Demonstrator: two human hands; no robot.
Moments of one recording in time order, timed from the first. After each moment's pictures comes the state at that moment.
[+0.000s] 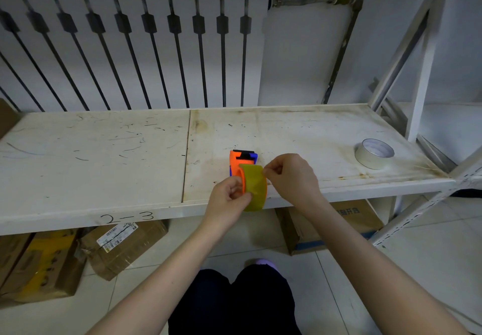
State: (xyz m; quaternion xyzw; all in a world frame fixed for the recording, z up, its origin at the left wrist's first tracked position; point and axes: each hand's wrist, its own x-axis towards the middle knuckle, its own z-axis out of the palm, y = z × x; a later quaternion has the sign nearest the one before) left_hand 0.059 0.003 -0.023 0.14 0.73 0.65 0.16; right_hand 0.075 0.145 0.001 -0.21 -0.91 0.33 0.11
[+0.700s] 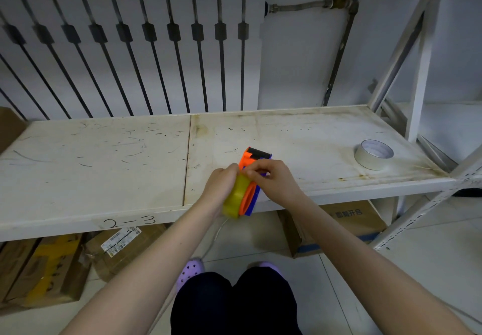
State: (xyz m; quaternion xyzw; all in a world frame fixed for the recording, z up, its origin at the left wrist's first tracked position) left_hand 0.024 0.016 0.007 -0.04 0.77 0.58 0.25; right_hand 0.056 0.142 -0.025 -0.06 -0.86 0.49 0.12
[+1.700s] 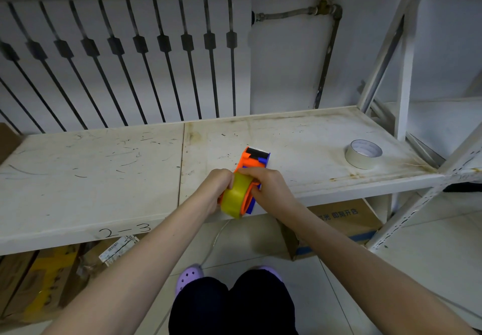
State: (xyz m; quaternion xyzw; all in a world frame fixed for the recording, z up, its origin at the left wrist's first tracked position) left_hand 0.023 0.030 0.021 -0.08 0.78 0.55 0.29; right_hand 0.064 0.149 -0.040 -0.04 -0.94 0.32 0.12
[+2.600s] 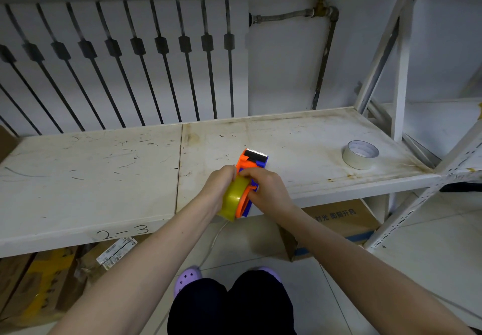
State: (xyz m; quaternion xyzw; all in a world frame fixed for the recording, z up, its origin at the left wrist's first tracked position) left_hand 0.025 0.034 0.019 -0.08 0.74 0.60 0.29; right_hand 0.063 0.150 -0.045 -0.03 -0.93 0.32 0.18
